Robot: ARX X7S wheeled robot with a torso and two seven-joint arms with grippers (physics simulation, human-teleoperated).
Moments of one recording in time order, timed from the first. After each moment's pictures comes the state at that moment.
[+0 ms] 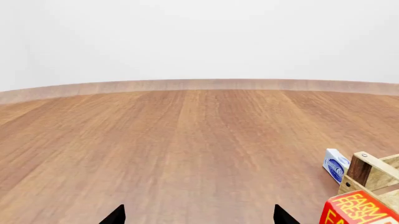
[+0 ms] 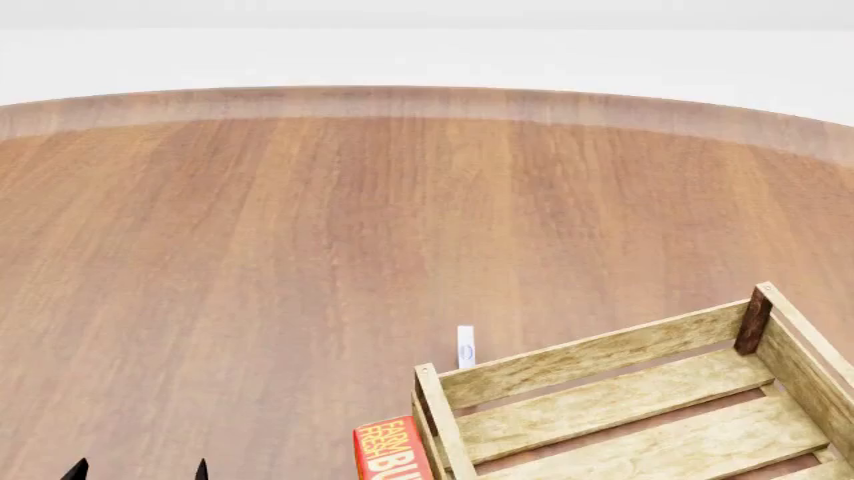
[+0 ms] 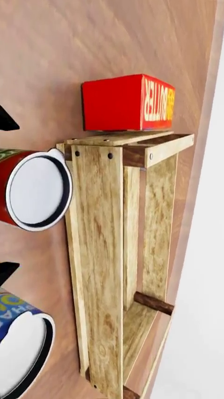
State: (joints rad) left arm -0.03 -0.23 0.27 -0.01 -0.23 -0.02 -0.29; right arm -0.41 0.24 -0.31 0.22 0.00 -0.48 0.37
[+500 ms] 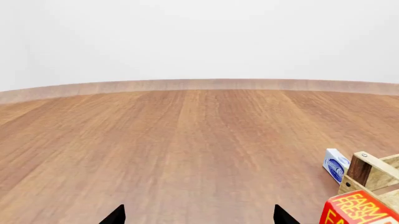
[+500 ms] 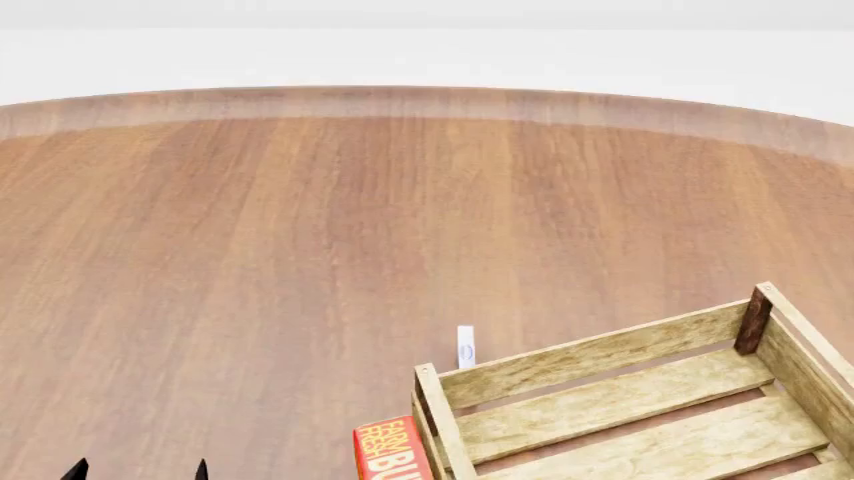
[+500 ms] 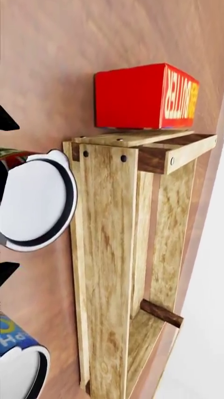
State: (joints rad) left arm -0.04 -0.23 0.28 -0.01 -0.24 -0.01 -0.30; right arm -0.31 0.22 -0.33 0.31 -0.02 -0.41 0.38
